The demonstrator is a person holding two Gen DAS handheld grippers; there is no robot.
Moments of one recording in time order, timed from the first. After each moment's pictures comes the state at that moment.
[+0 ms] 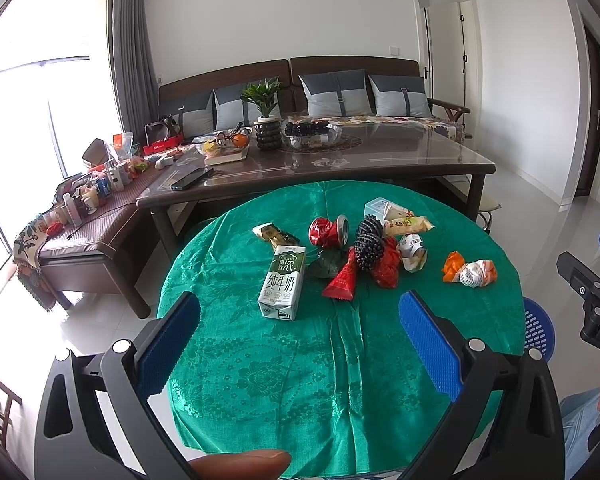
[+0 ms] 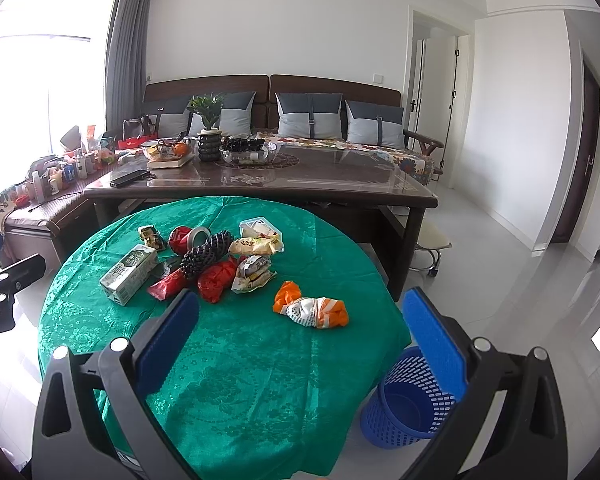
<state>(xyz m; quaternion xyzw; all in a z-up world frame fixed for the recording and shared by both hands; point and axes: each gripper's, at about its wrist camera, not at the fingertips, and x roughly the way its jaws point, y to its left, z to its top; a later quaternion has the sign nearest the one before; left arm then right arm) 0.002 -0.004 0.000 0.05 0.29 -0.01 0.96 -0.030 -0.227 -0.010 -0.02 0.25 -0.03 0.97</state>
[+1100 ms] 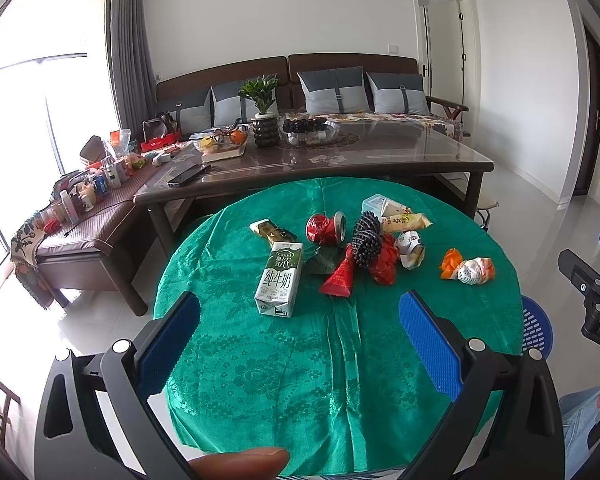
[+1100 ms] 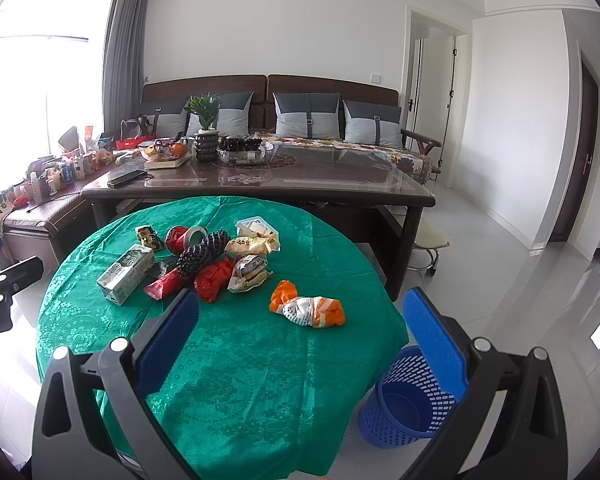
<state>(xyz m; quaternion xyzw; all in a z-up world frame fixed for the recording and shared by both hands) -0.002 0.002 -0.012 0.05 0.29 -0.01 0.96 -0.030 -0.227 -0.010 -0.02 0.25 -0.03 0.97</state>
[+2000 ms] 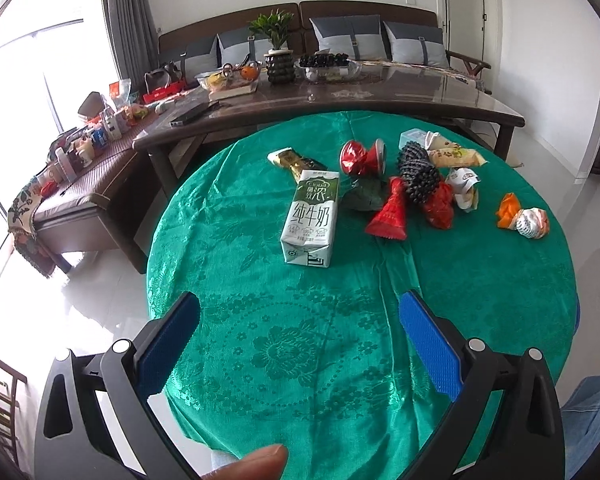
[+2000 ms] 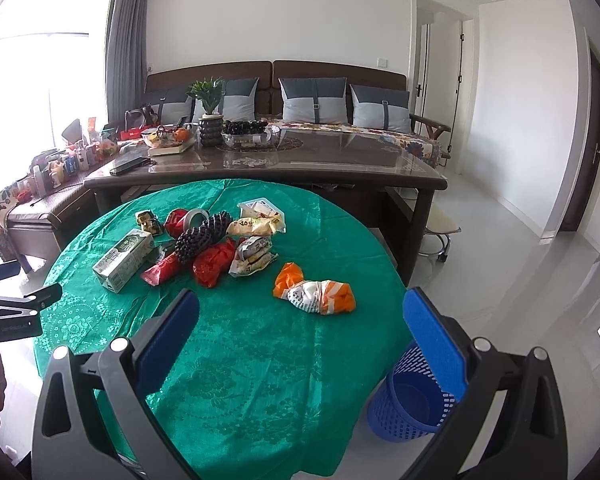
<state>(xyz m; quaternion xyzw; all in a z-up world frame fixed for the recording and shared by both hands) 0.058 0.045 -0.086 0.05 0.39 0.01 0.92 -0.015 -0.238 -0.036 -0.02 0.27 -0.02 0.96</state>
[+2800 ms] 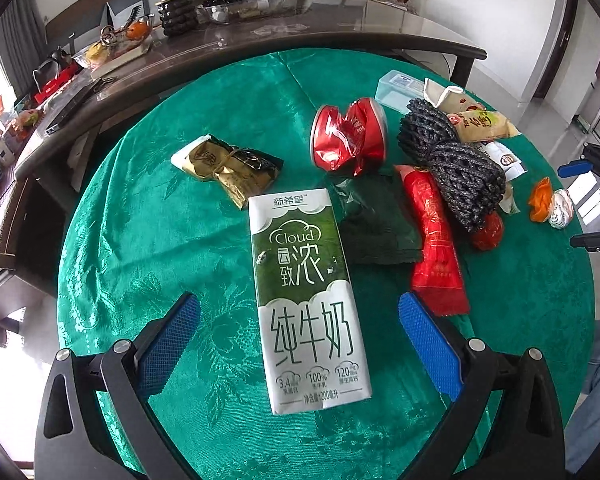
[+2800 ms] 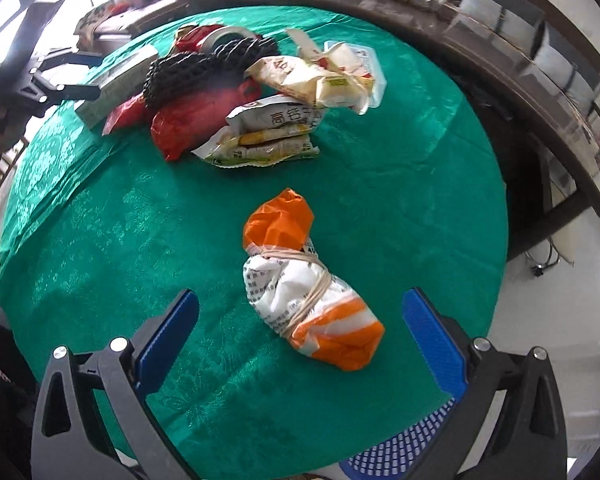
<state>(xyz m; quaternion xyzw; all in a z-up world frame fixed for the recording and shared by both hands) 0.239 0.045 -0.138 0.11 0.50 -0.15 0.85 0.188 -0.262 -0.137 -0.22 0.53 0.26 0.78</state>
